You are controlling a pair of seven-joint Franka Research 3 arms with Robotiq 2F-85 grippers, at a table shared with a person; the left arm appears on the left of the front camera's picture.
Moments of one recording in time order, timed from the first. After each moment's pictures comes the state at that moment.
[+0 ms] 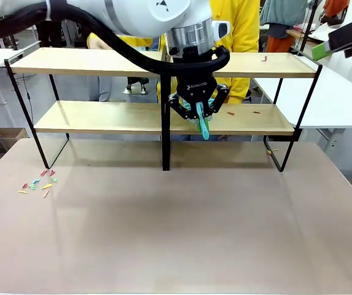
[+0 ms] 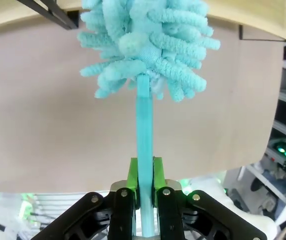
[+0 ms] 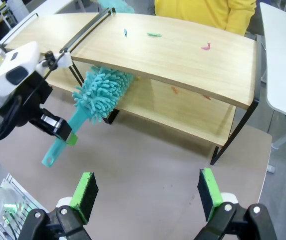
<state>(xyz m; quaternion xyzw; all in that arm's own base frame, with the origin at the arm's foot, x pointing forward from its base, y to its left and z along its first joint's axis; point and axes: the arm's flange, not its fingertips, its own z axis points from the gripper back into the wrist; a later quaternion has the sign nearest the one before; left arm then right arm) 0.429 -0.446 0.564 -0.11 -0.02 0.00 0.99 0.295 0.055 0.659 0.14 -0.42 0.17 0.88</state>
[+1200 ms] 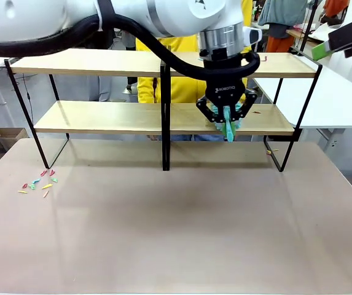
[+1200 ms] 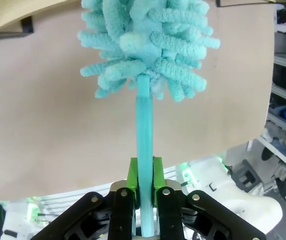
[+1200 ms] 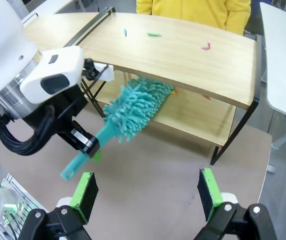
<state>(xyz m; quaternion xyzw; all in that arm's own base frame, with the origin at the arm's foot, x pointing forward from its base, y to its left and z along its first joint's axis) 0.440 -0.510 0.554 -0.12 0.02 -0.09 0.99 0.295 0.055 0.659 0.14 -0.42 0.17 0.88</state>
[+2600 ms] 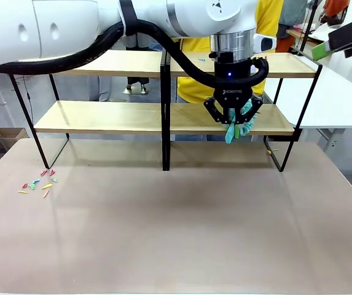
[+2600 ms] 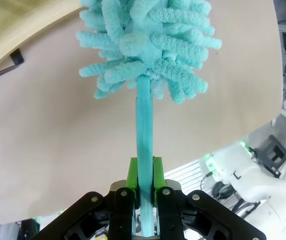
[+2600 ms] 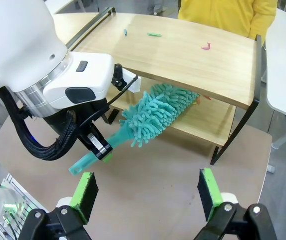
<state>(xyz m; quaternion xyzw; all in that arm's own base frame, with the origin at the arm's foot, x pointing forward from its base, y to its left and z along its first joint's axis) 0.459 -0.534 0.543 -0.09 0.03 -0.19 0.98 0.295 0.055 0.659 0.14 -0.42 0.17 0.88</state>
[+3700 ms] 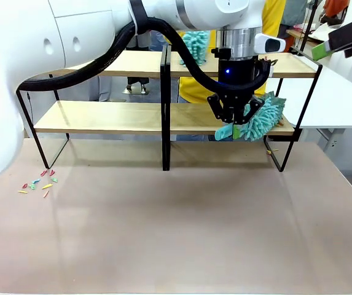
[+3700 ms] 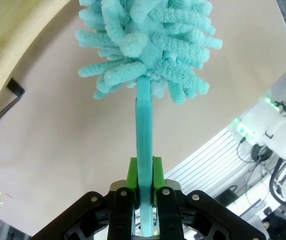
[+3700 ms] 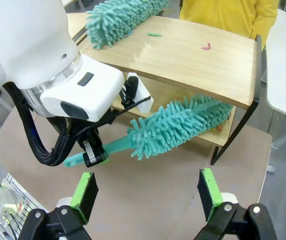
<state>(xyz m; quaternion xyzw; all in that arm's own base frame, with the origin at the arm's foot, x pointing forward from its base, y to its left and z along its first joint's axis) 0.459 -0.542 0.543 -0.07 0.05 -0.36 0.93 0.295 0.055 0.659 0.14 -0.42 0.17 0.88</state>
